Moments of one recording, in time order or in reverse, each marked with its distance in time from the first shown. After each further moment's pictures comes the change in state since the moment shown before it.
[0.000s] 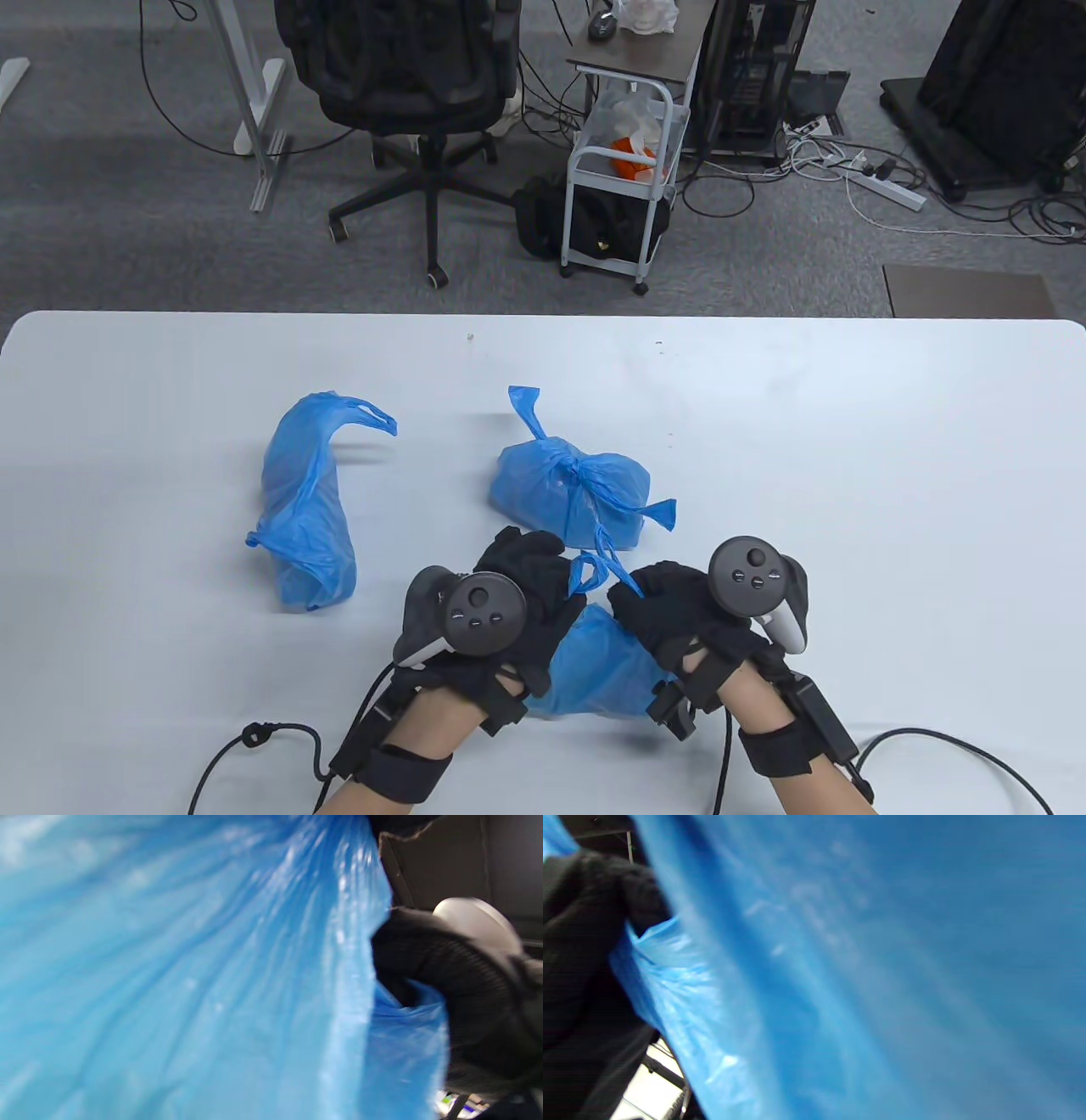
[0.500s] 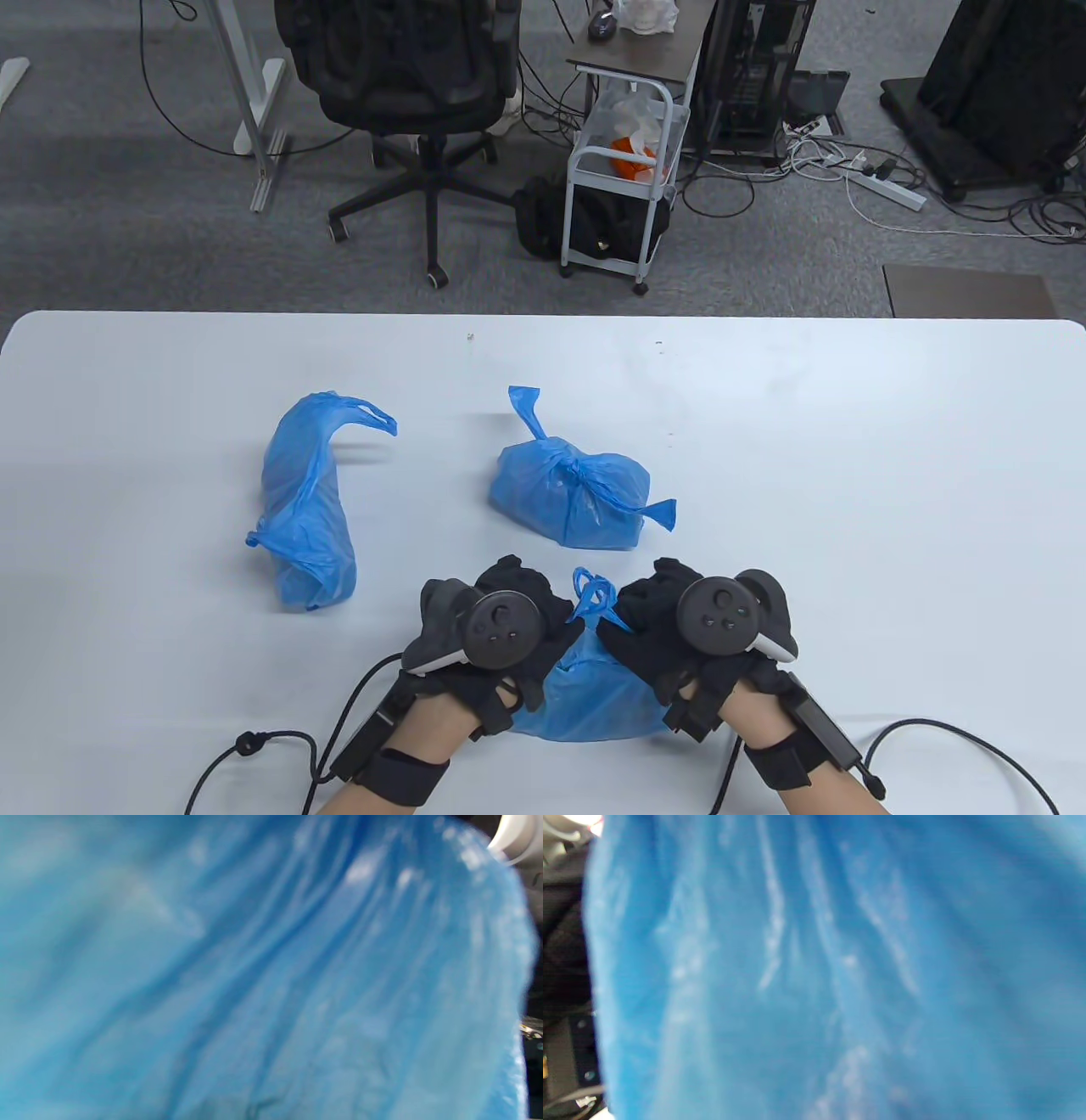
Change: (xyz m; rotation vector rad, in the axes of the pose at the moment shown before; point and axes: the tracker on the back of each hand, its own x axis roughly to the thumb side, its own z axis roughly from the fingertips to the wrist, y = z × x) left_hand -0.007 -0.022 0.007 -0.111 -0.011 -0.119; right_hand 0.004 0.017 0.009 0.087 -0.161 0.327
